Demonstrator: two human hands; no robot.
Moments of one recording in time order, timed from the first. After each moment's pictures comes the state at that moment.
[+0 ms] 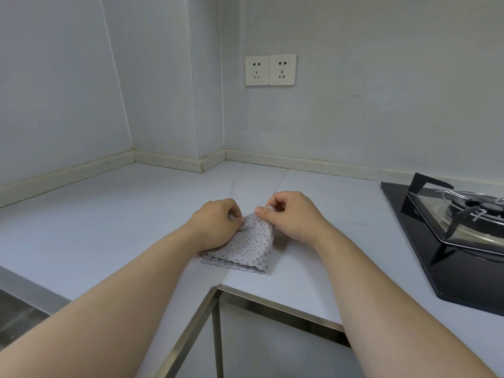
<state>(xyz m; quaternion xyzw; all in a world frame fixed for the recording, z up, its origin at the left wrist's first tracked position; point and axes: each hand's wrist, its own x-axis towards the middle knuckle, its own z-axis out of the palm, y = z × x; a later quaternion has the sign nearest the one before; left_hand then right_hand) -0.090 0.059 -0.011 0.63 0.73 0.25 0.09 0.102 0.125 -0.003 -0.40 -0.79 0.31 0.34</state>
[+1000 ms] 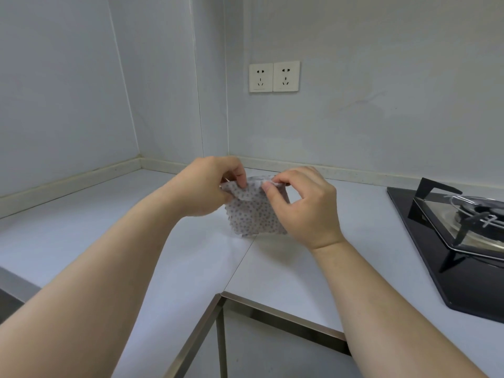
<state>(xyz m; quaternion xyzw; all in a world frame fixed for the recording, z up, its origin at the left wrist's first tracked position) -0.093 0.022 0.084 0.70 0.65 0.29 0.01 0.097 0.107 0.018 -0.19 -0.73 -0.07 0.65</state>
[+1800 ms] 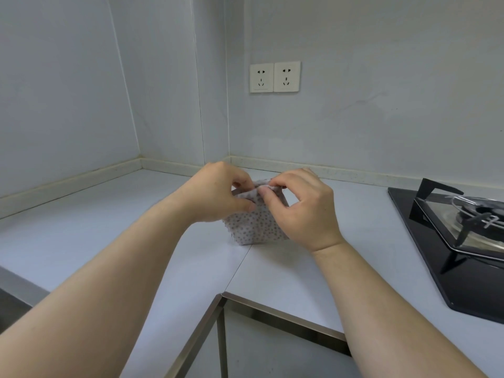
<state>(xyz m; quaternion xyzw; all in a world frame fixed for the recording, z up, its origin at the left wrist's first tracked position) -0.080 0.026 0.077 0.71 0.64 0.29 0.01 0.096 0.104 0.017 -0.18 -0.76 -0.07 0.62</state>
